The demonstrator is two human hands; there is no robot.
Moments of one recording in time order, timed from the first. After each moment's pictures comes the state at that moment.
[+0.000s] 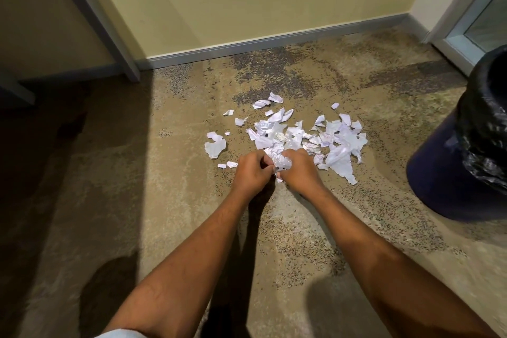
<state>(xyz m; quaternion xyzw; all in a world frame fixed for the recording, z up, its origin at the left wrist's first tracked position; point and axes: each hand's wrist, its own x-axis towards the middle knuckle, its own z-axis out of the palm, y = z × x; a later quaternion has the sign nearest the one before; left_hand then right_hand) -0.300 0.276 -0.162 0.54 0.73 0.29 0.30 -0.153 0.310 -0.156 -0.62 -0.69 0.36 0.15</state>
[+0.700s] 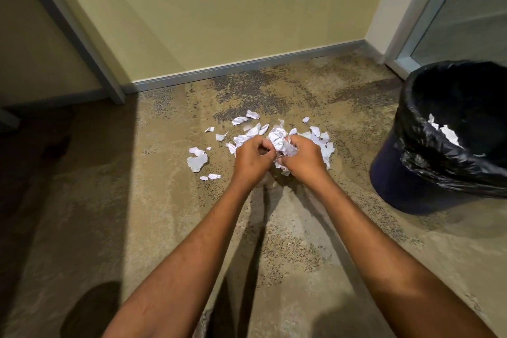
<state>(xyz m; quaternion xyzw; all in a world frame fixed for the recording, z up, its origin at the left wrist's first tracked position) -0.244 0.285 -0.079 0.51 0.67 0.42 0.34 -0.098 0.307 -0.060 -0.61 -0.64 0.38 0.27</state>
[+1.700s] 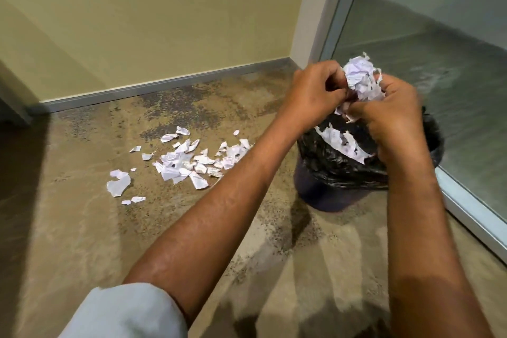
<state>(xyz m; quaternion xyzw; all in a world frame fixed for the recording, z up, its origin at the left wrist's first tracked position) -0.003 0.348 0.105 0.71 0.44 0.47 0.27 0.143 0.296 0.112 -0.65 -0.50 0.24 0.51</state>
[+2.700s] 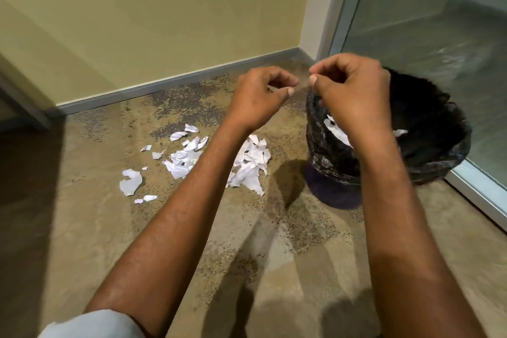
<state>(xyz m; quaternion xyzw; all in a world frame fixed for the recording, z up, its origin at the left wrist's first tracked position) -0.085 0.354 0.080 0.70 0.50 0.42 0.28 0.087 0.311 0.116 -0.61 -0.59 0.17 0.49</state>
